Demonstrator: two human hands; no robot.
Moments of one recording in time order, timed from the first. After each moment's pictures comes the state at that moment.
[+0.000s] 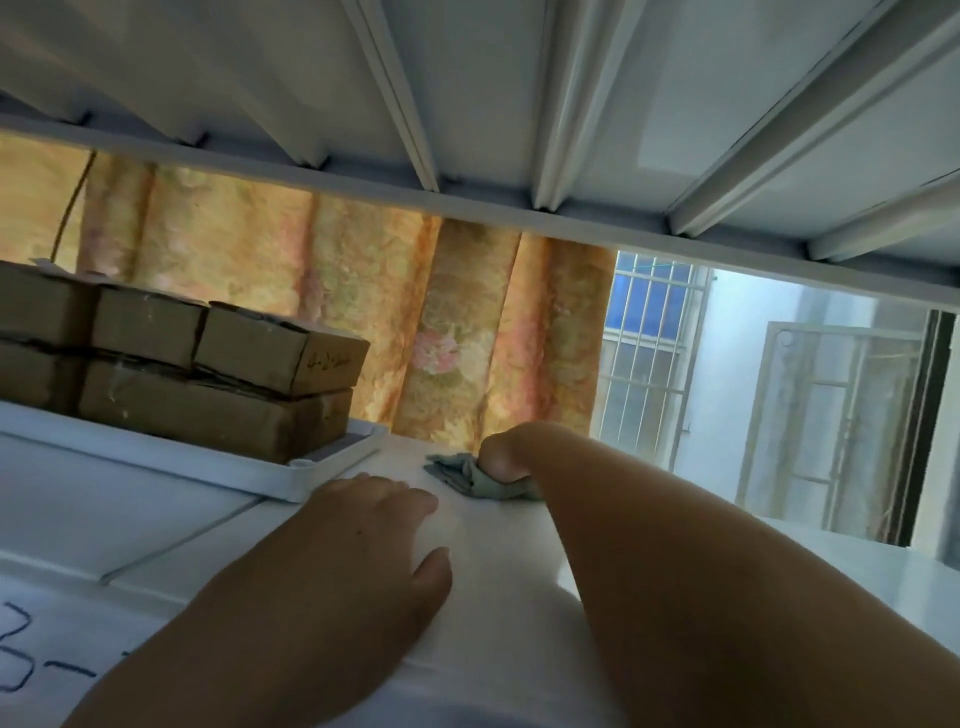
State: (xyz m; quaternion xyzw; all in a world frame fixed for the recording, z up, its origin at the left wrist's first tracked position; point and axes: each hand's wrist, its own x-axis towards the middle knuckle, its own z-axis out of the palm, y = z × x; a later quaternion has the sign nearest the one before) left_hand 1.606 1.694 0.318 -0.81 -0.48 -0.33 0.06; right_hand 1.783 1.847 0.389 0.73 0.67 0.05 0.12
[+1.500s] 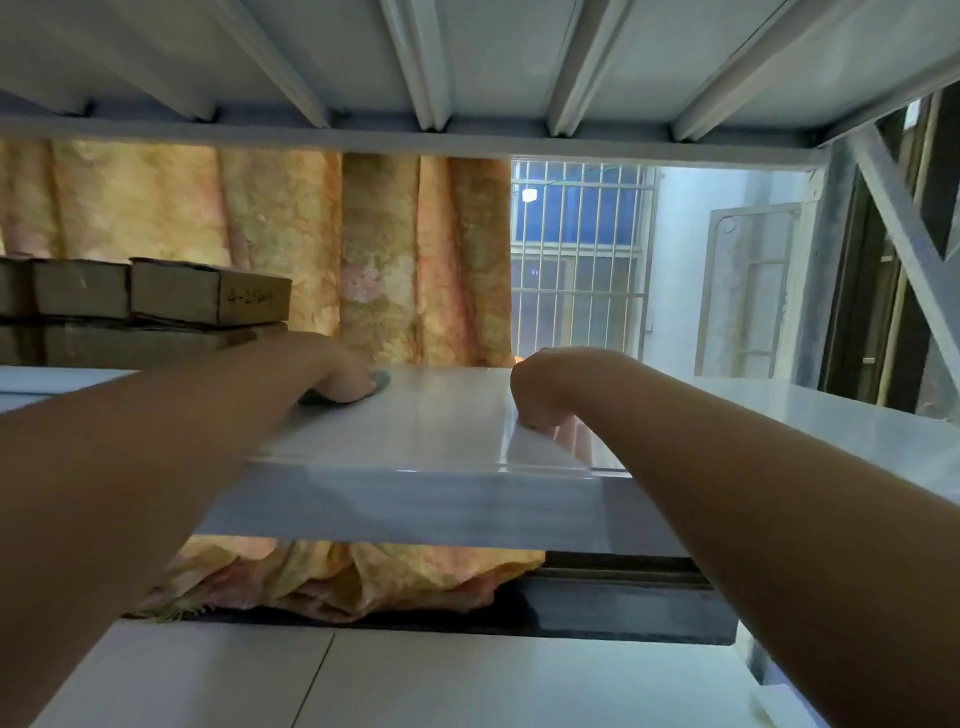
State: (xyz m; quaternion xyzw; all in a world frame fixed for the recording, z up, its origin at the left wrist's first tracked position) left_hand 1.663 1.728 0.383 -0.77 -0.62 0.07 0.09; right_hand 1.838 1.639 0.380 0.73 0.67 0.12 0.05
